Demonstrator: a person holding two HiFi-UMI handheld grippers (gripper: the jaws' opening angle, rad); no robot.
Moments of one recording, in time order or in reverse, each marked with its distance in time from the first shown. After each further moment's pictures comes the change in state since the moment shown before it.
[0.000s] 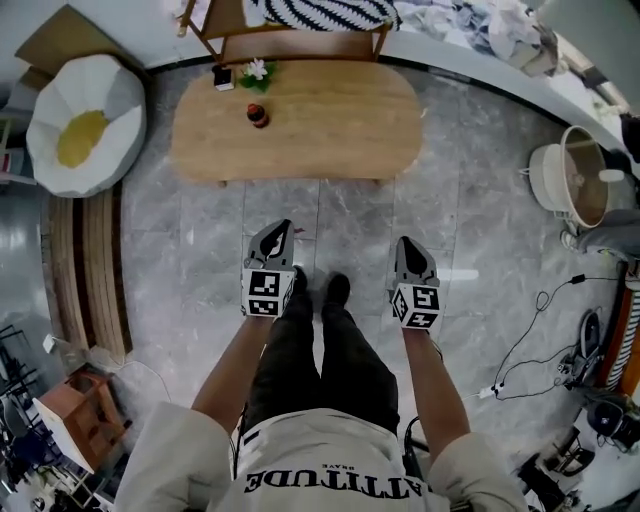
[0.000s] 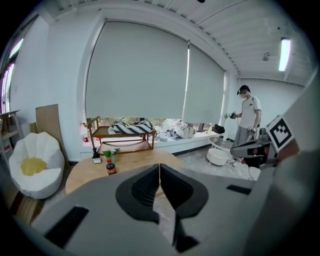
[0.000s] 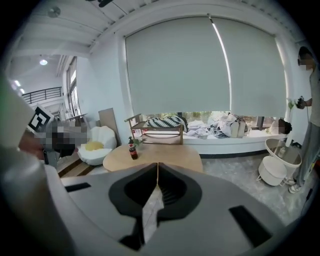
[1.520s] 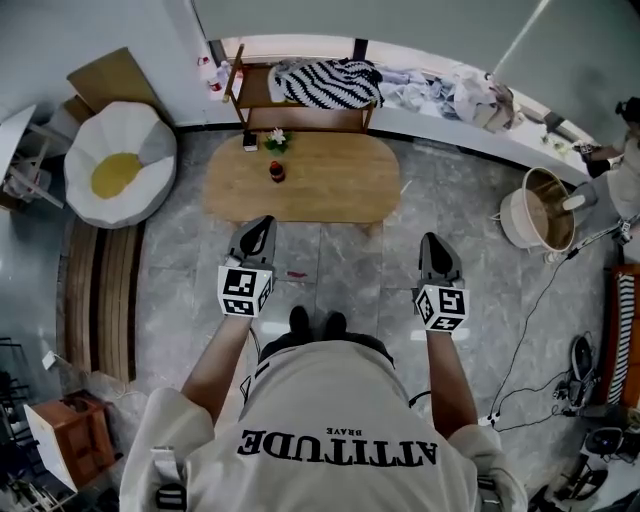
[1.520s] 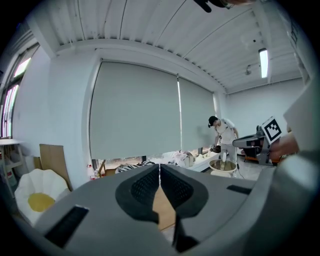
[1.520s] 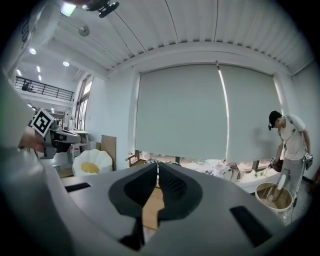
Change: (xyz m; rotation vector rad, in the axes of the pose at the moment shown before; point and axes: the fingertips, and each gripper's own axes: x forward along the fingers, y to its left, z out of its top) left arm -0.203 0.008 0.228 0.112 -0.305 0.014; right arm -0.199 0.023 0.240 -0.145 -0.358 -0.042
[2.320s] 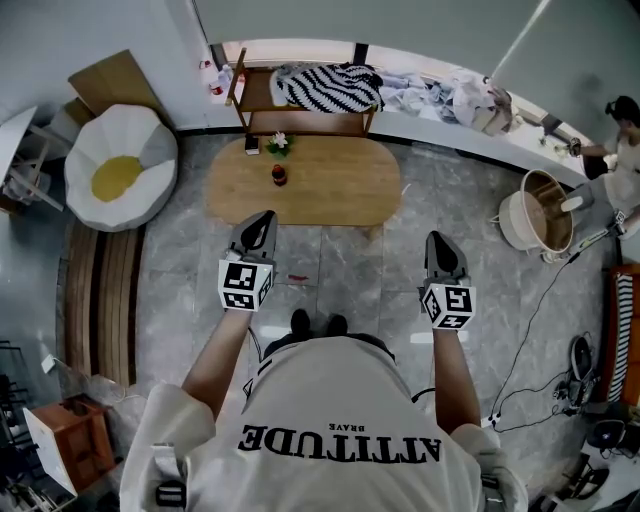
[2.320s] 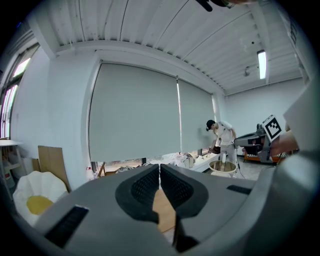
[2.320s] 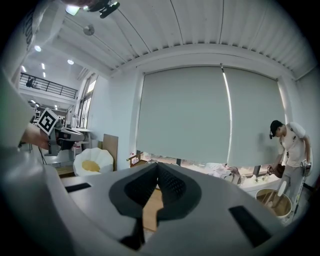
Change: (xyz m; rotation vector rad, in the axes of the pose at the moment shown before) left arm 0.001 0.019 0.009 0.006 -0.022 -0.014; right arm 0.000 0.007 0.016 -0.044 -0.007 0.018
